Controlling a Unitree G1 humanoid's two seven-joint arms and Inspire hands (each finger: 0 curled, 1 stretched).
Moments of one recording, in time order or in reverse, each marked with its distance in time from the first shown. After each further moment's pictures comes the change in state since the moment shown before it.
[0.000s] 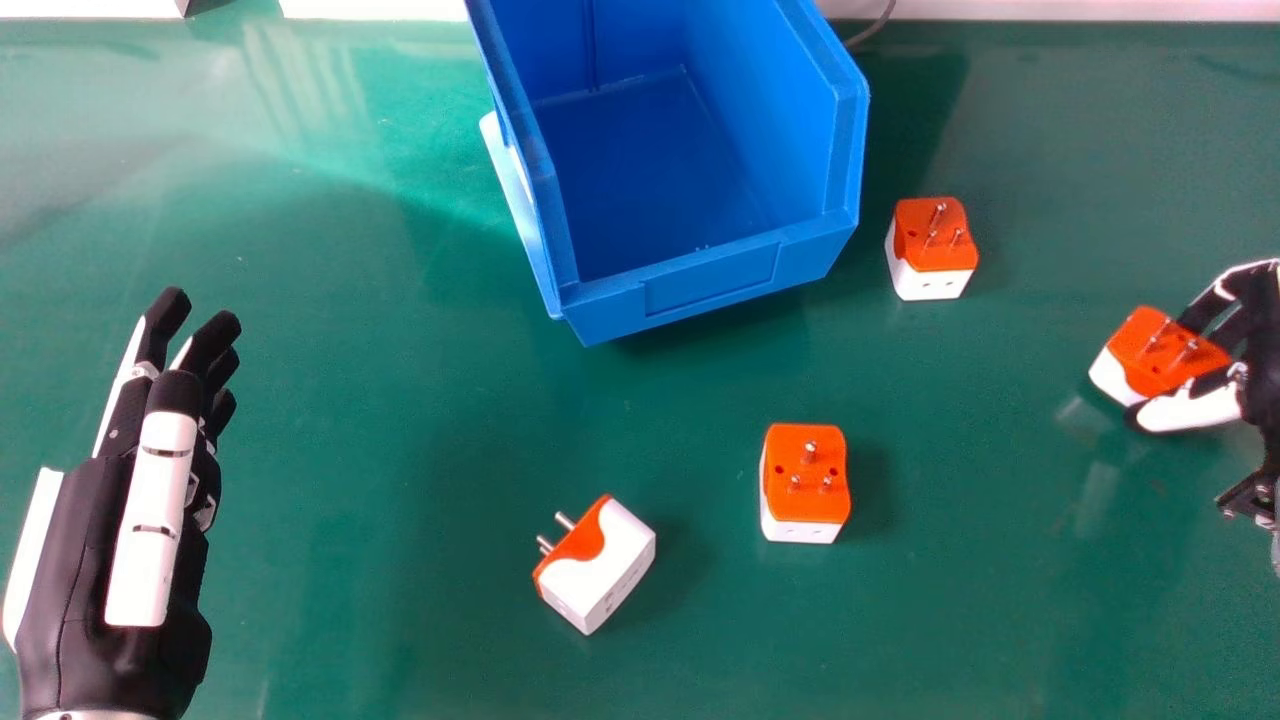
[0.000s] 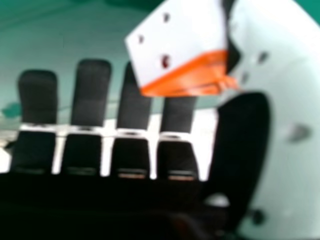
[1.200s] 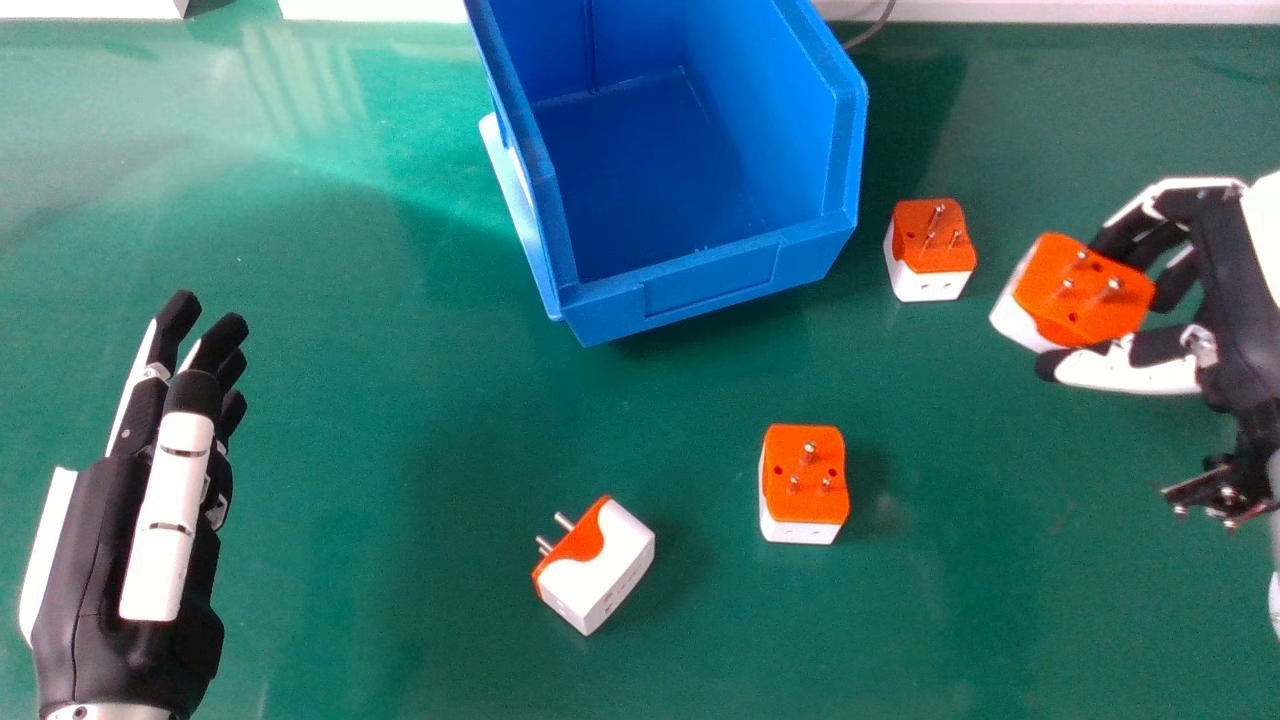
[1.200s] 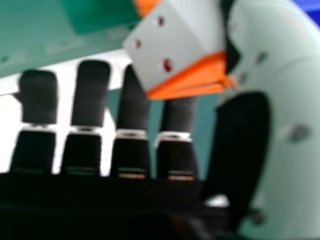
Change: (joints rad) left arm -0.022 -0.008 -0.008 0.030 -0.003 -0.001 0.006; right arm 0.323 0.079 -0.119 -0.834 -0.085 0.119 0.177
